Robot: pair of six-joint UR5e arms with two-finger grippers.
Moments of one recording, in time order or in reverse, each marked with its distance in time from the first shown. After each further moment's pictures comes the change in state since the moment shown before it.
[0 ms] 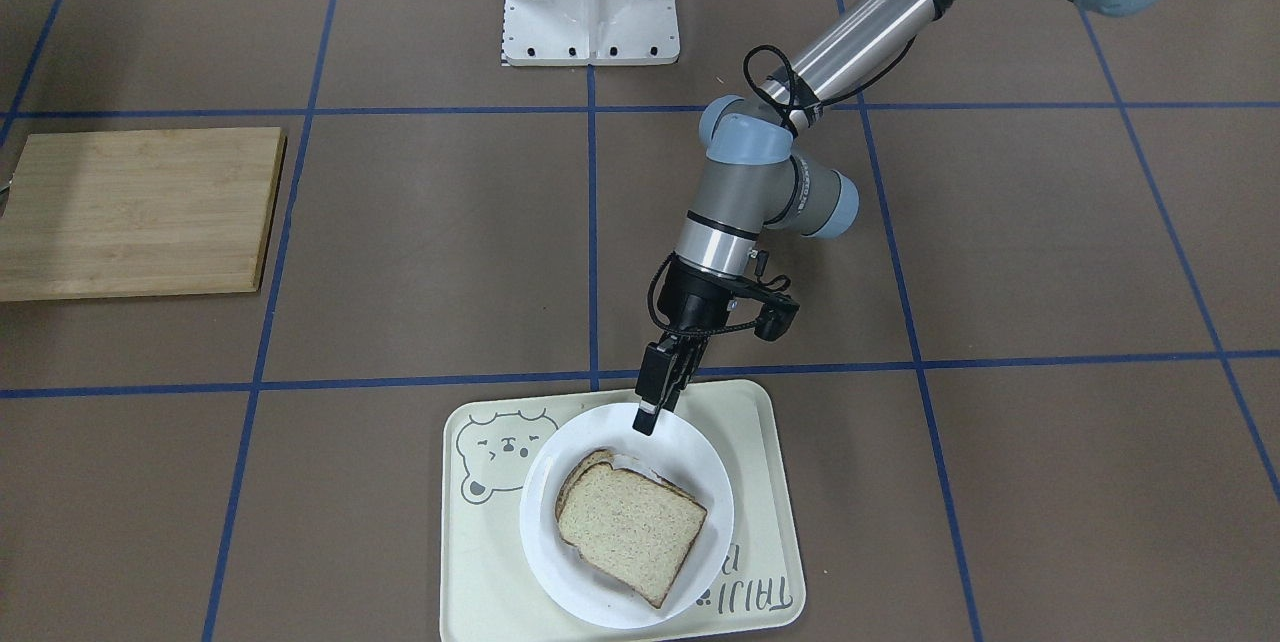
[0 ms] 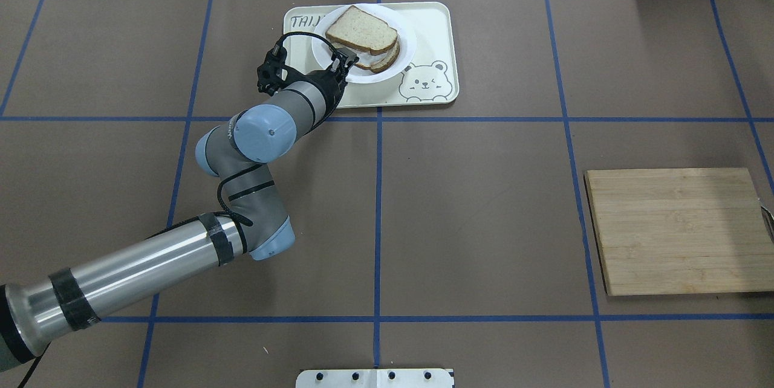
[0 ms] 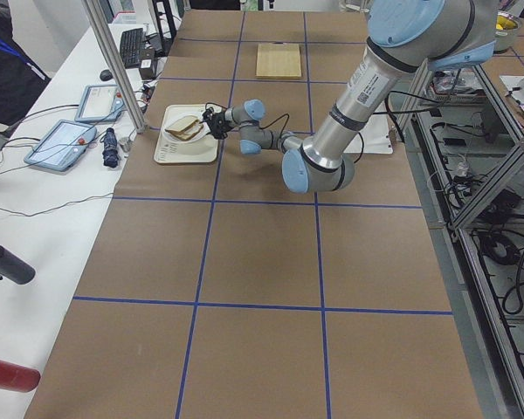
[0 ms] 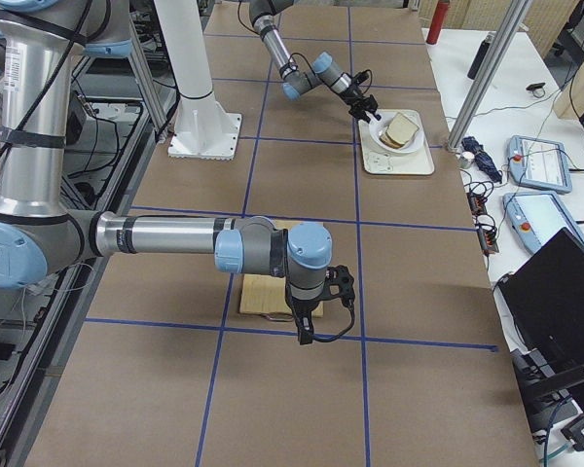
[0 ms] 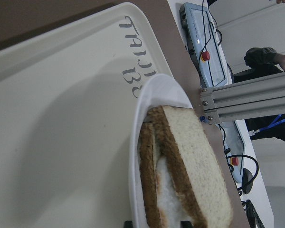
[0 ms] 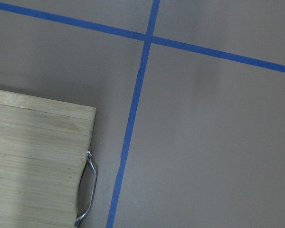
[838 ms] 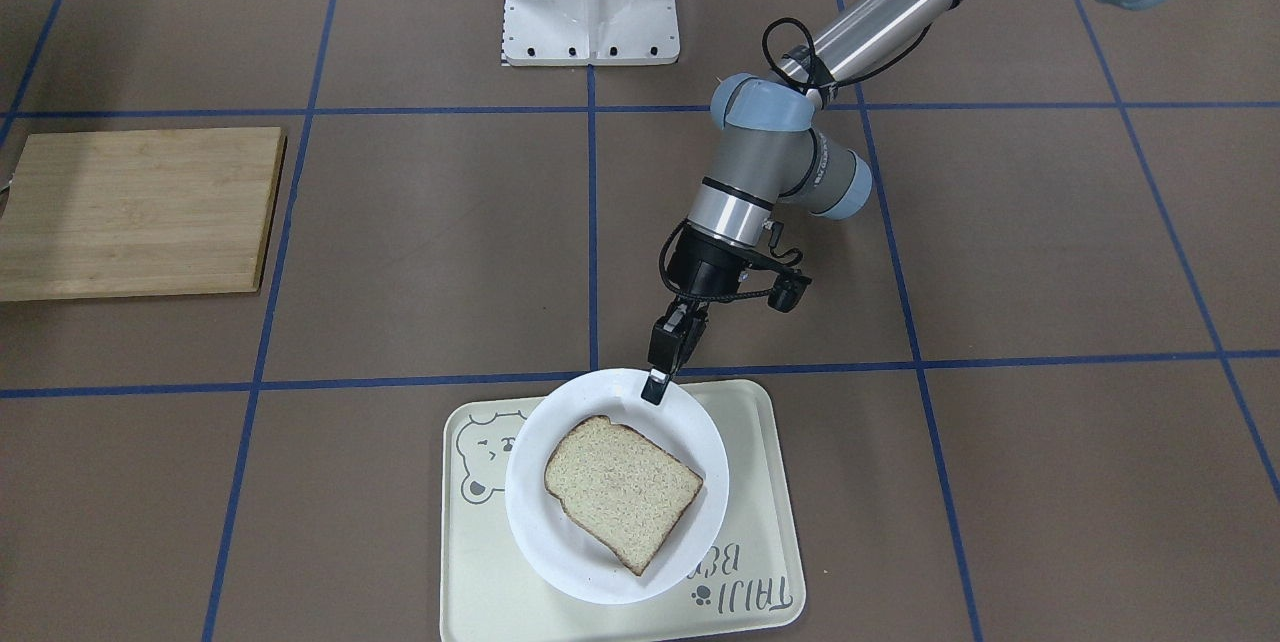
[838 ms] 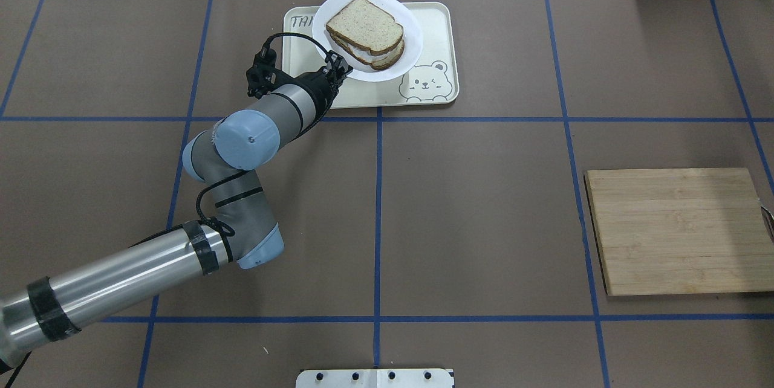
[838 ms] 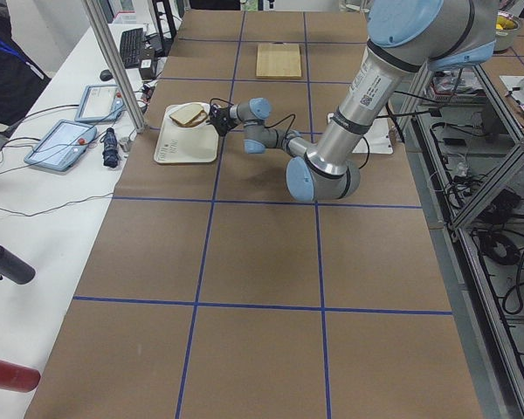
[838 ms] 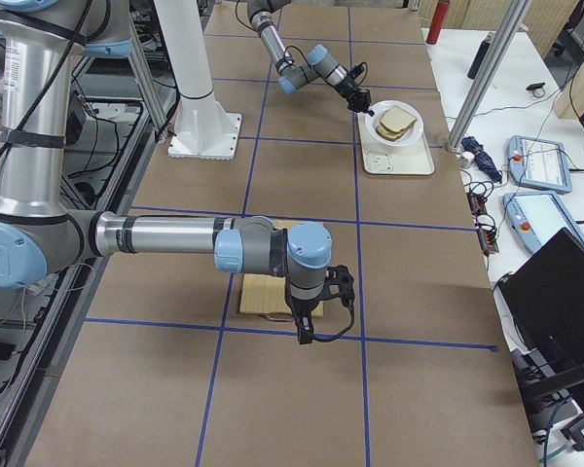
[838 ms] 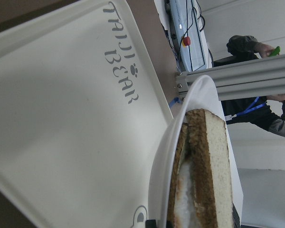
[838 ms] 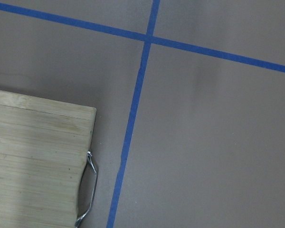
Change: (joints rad) left arm 0.002 0.048 -0.082 -0.006 -0.003 -0.040; right arm 0.000 -0.001 0.002 0.000 0.000 0.003
